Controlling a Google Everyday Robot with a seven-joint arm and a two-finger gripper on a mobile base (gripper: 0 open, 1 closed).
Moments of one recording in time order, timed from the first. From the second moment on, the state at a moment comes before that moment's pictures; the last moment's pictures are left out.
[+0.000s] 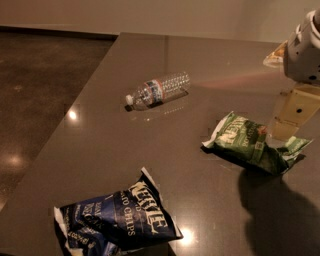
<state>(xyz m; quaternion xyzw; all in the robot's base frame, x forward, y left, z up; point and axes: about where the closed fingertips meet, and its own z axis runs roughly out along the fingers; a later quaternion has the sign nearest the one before) 0.438 -0.216 0.977 -0.60 0.78 -0.04 0.16</state>
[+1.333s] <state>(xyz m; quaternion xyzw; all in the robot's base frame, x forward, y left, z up) 0.439 -0.209 0.892 -0.57 0.82 0.00 0.09</state>
